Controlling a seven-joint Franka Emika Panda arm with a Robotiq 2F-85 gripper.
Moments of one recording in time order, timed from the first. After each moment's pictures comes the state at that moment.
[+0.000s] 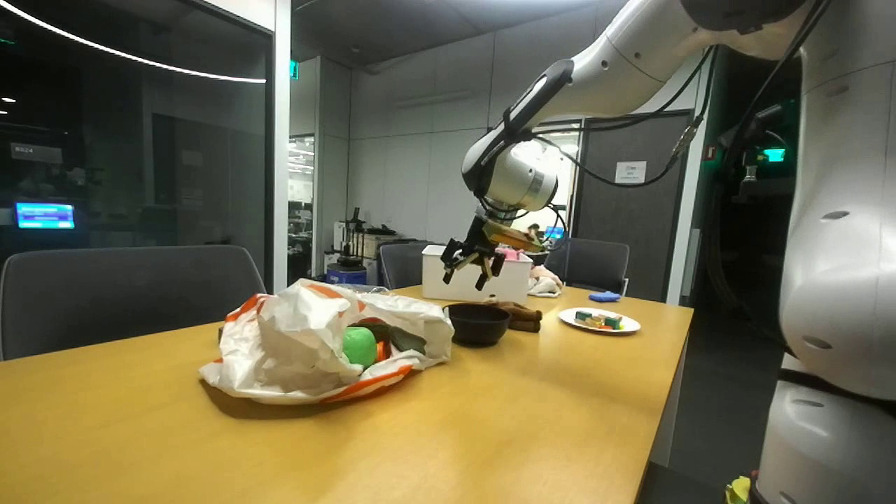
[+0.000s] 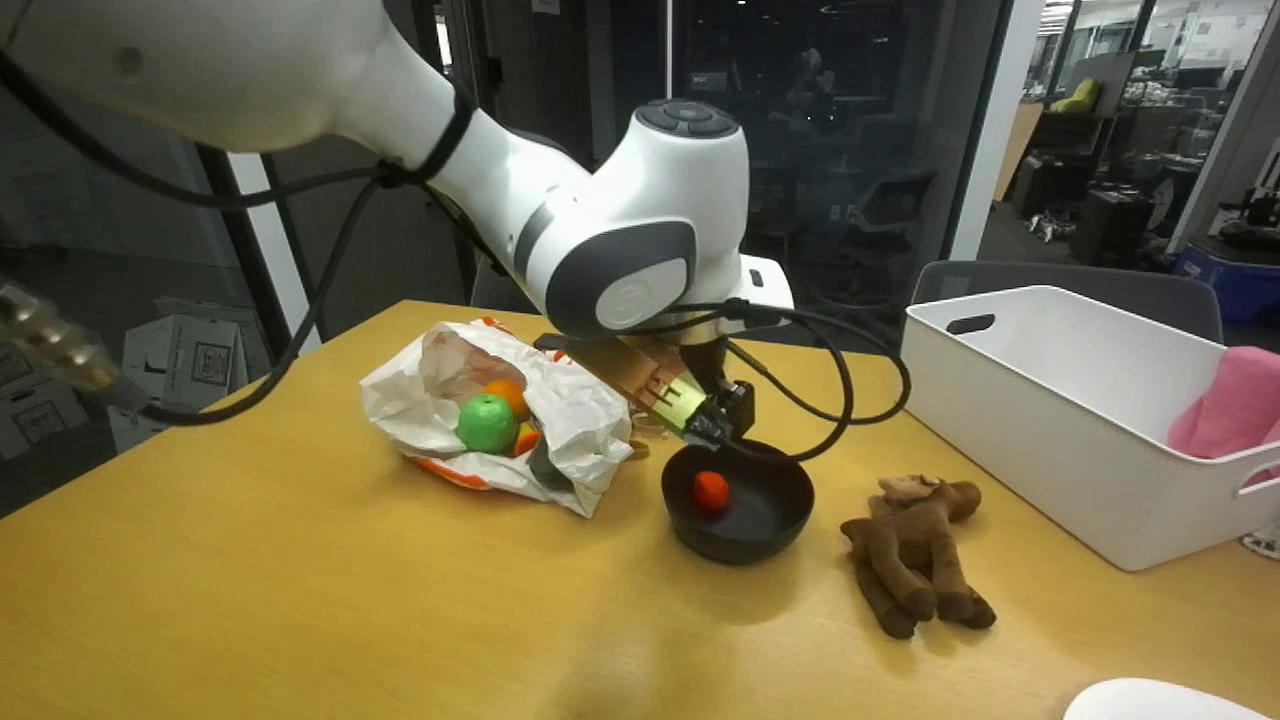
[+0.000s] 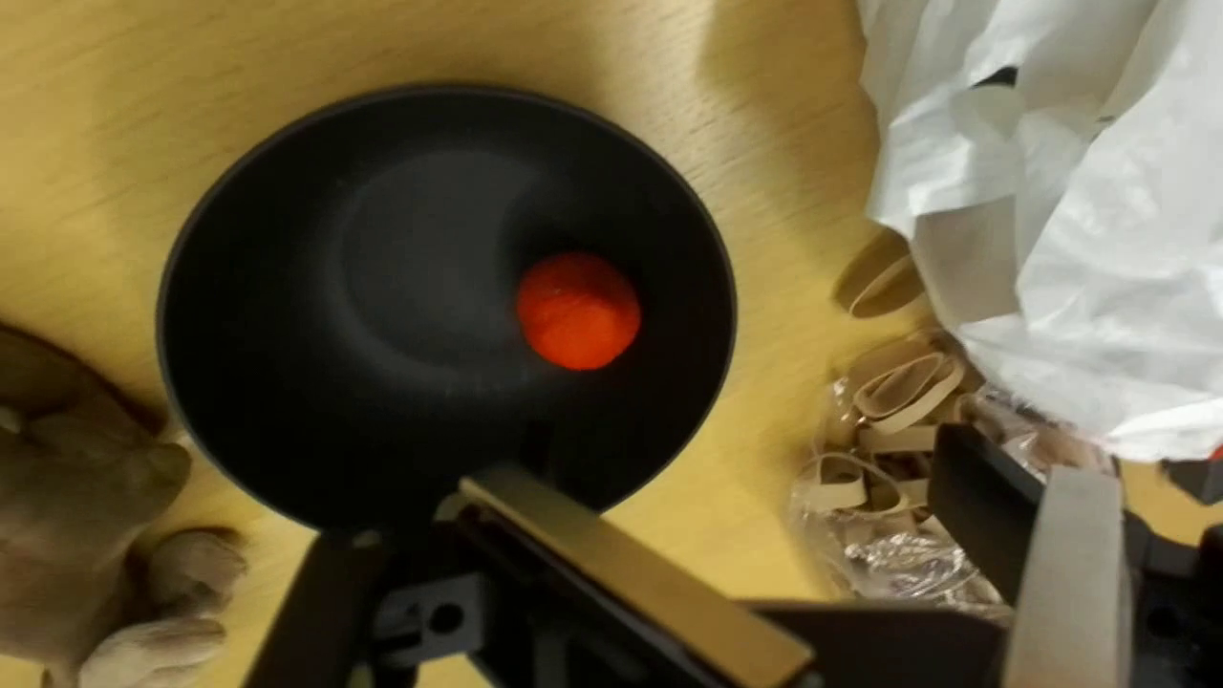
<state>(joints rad) -0.18 0.09 -0.19 -2.17 0.35 2.55 -0.23</state>
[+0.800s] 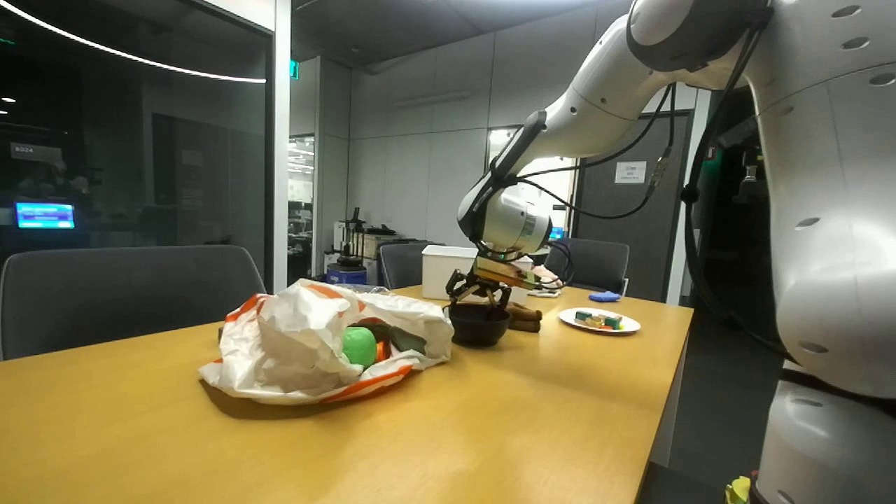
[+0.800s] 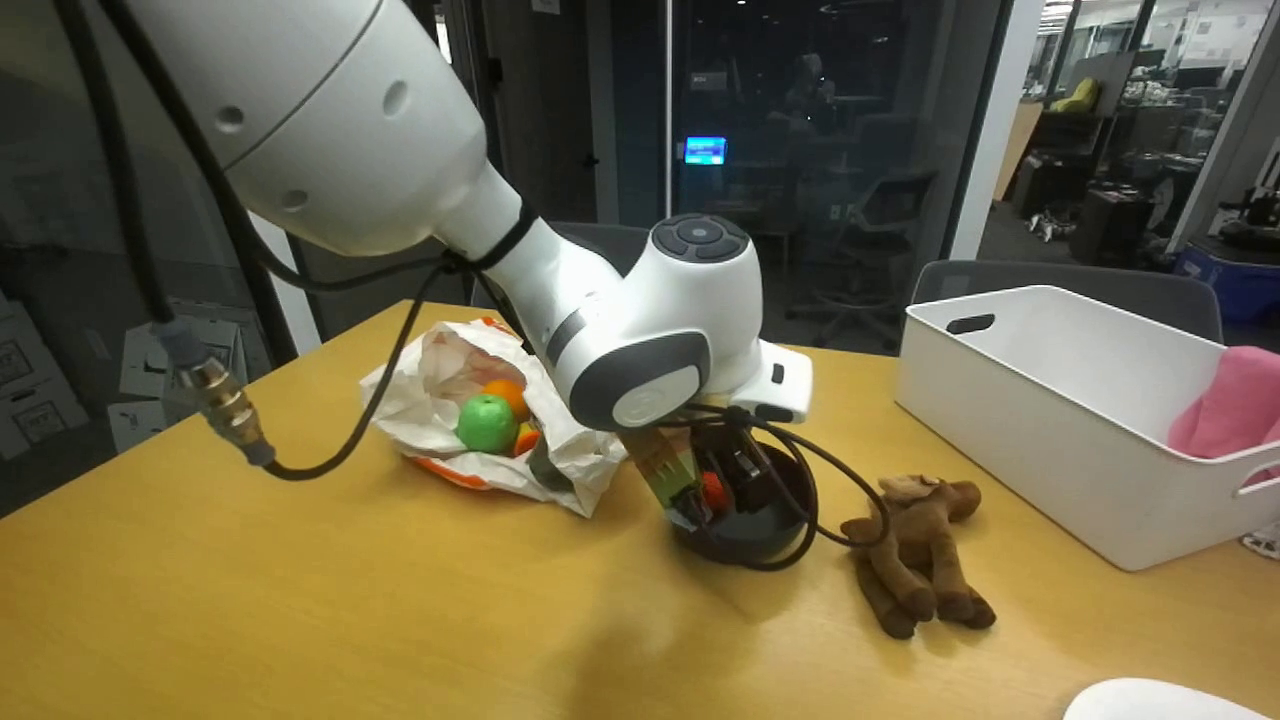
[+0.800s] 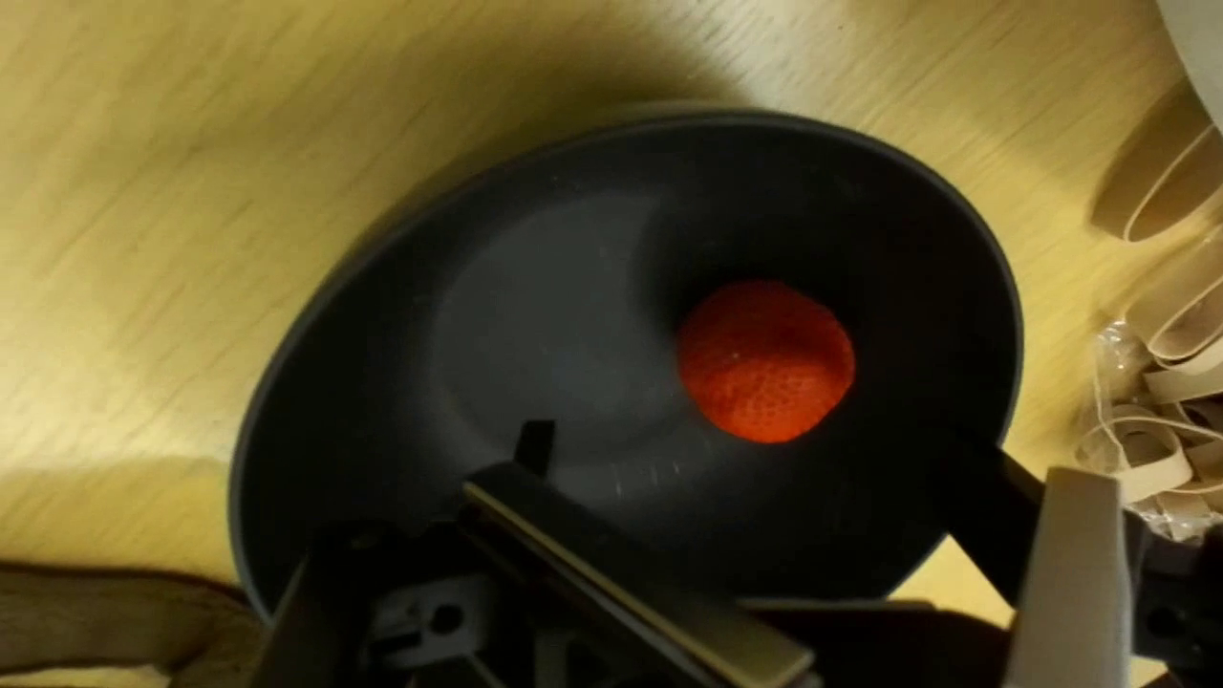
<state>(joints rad) -0.21 0.25 -0.18 -2.18 0.42 2.76 -0.01</state>
